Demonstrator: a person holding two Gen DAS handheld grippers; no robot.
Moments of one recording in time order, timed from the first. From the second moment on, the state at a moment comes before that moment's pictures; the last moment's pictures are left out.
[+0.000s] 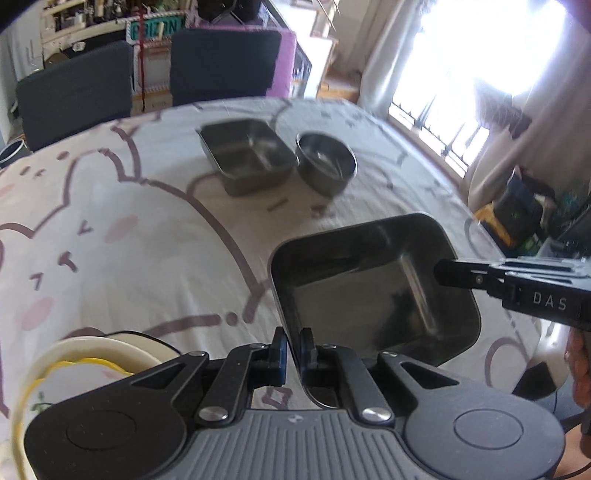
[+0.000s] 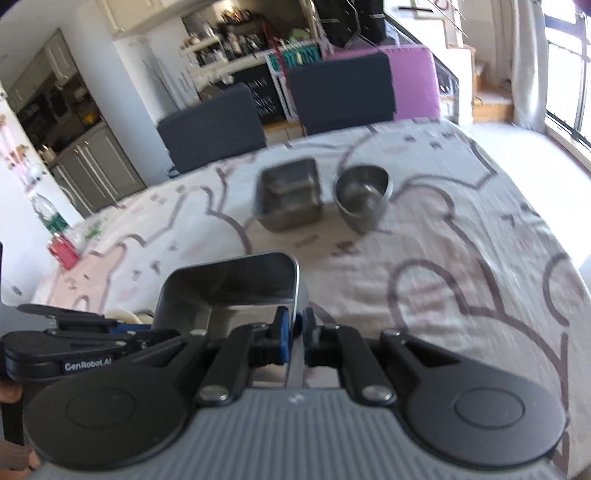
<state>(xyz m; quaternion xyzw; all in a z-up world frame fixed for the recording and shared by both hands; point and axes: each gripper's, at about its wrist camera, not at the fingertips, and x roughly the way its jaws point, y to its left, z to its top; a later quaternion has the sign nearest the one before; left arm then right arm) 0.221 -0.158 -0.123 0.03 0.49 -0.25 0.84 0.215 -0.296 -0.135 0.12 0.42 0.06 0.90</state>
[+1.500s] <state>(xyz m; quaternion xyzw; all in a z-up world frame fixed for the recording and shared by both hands) 0.233 -0.203 -0.170 0.09 0.54 -0.29 0.79 0.260 -0.324 -0.203 0.08 0.51 0.03 0.85</state>
